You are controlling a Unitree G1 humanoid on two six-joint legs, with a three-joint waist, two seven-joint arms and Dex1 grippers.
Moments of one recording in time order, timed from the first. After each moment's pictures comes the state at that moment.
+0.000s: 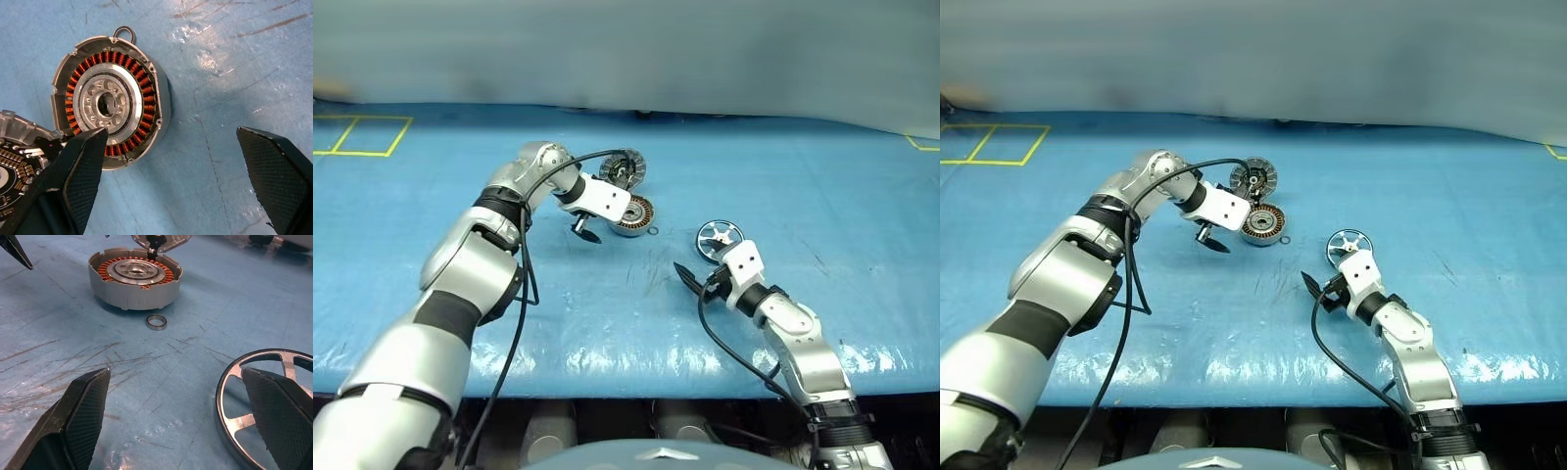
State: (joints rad) left arm -1.29 0.31 -0.55 1.24 0.46 -0.52 -1.22; right arm -0.01 -0.38 0.02 -0.10 0.13 0.14 0.51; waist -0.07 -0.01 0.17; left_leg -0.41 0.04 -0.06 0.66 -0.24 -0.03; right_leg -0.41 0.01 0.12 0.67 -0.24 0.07
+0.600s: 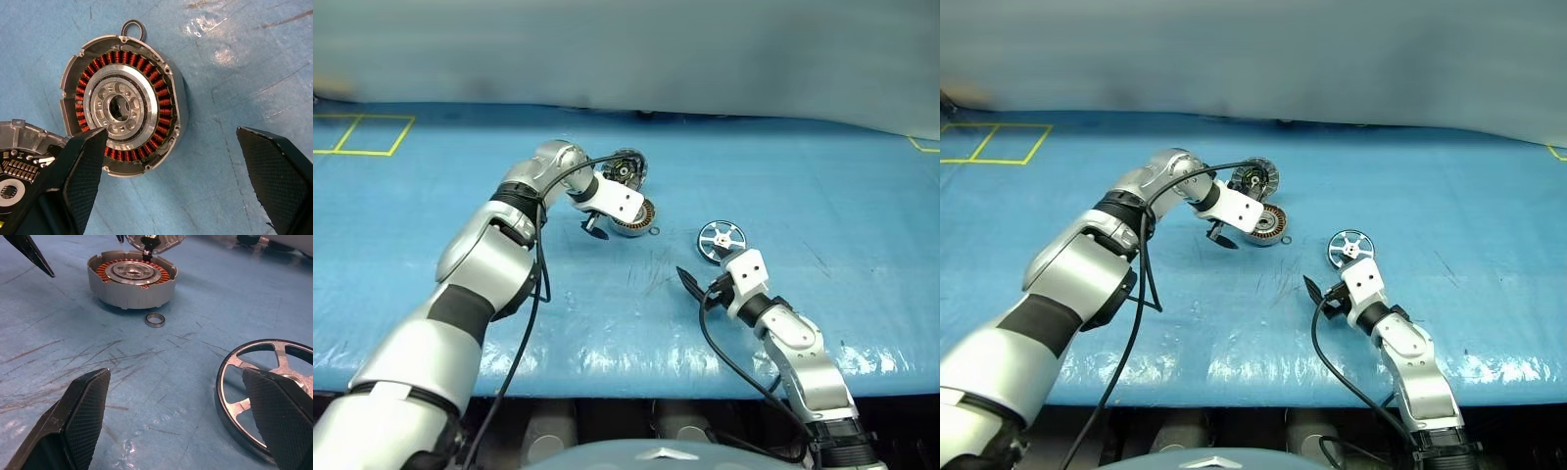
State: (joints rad) left arm -1.34 0.24 -0.56 1.31 0.53 -0.50 -1.11; right arm 0.07 -0.36 0.02 -0.17 0.12 0.14 0.45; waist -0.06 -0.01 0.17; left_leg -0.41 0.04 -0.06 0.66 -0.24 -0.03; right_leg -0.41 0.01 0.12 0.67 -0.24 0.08
